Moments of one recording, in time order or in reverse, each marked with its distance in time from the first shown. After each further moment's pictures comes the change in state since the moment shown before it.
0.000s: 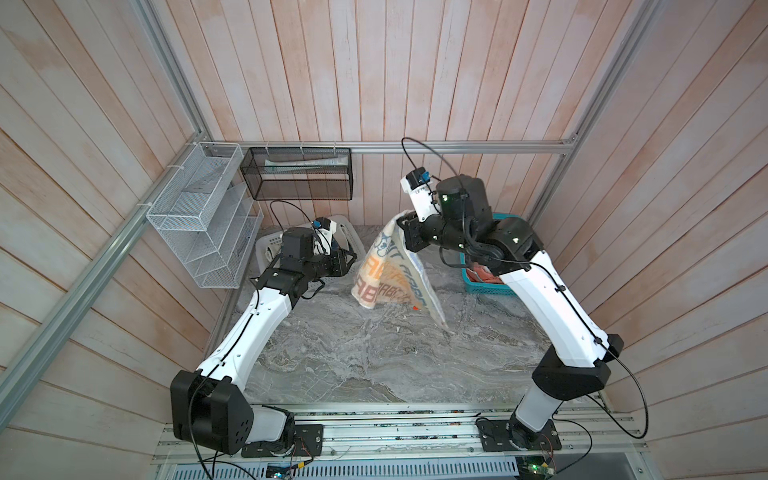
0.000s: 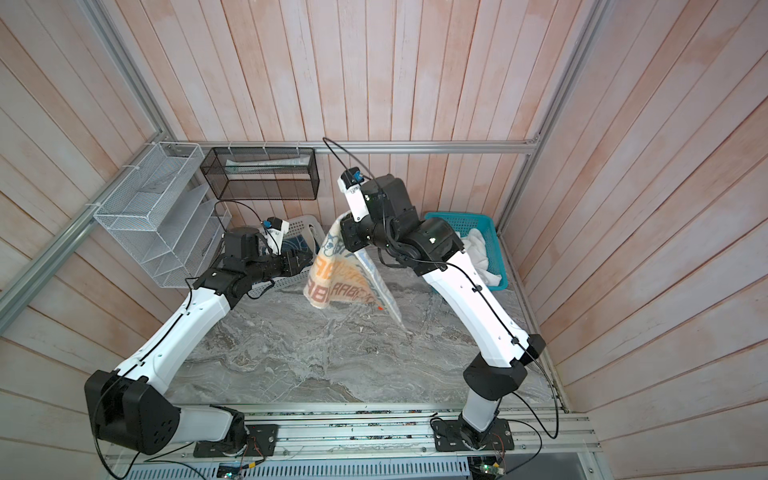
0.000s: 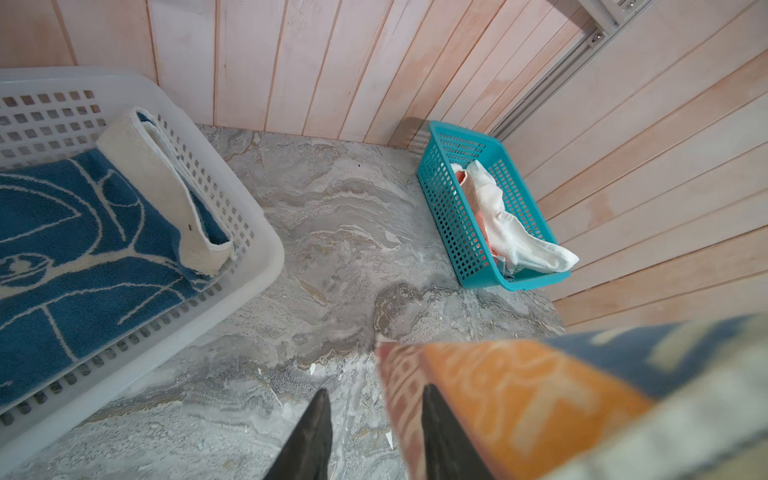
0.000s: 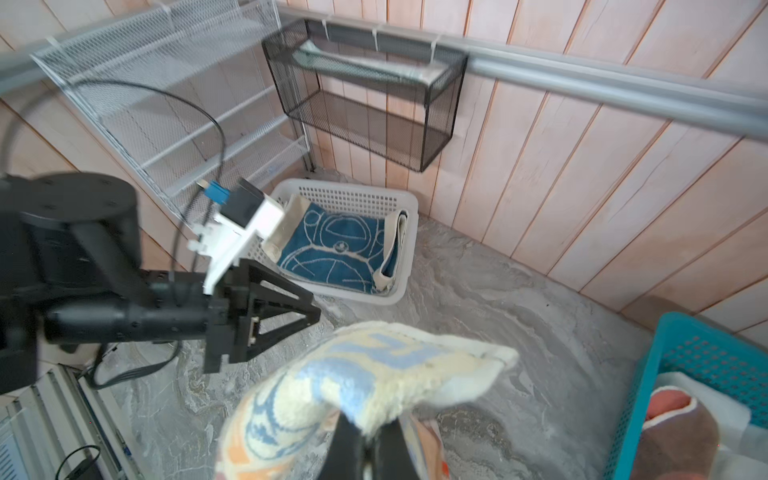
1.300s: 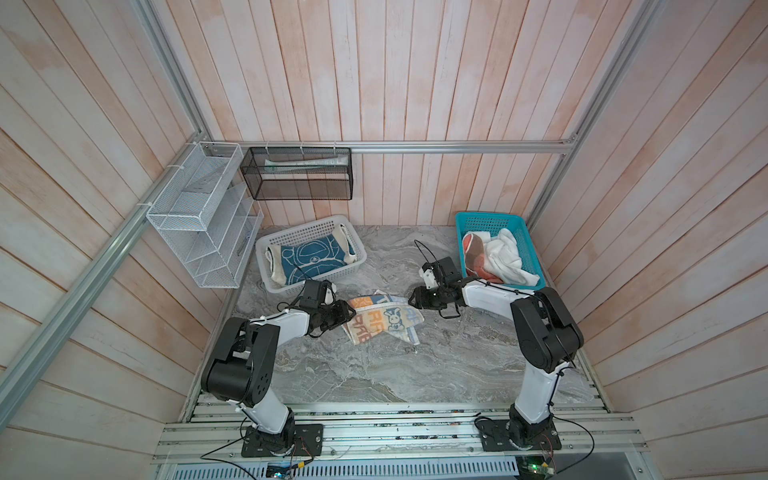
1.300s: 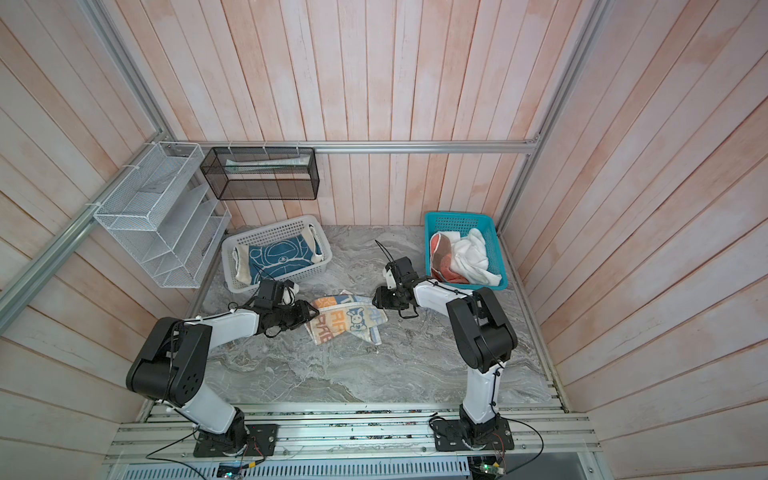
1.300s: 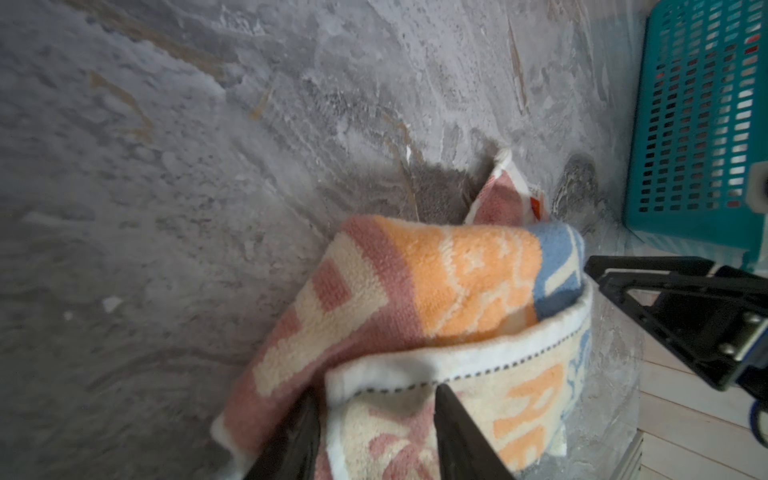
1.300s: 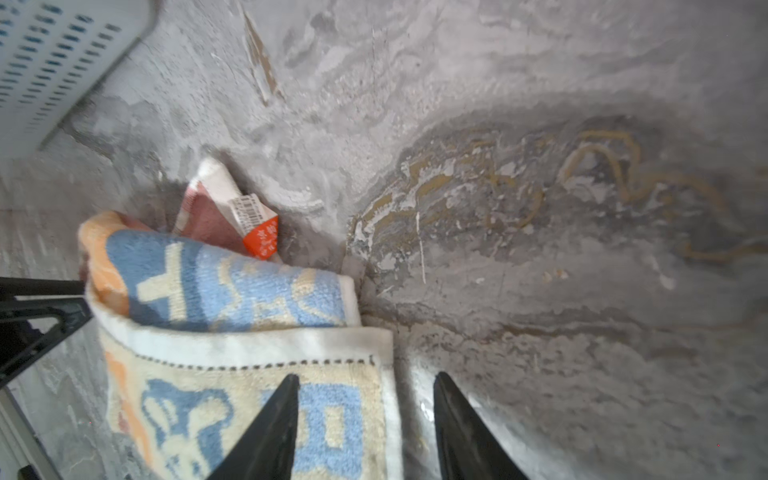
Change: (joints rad) left arm 0.015 0.287 -0.479 0.362 0.028 -0.261; right arm -0.335 0.190 -1.038 0.681 -0.396 0.272
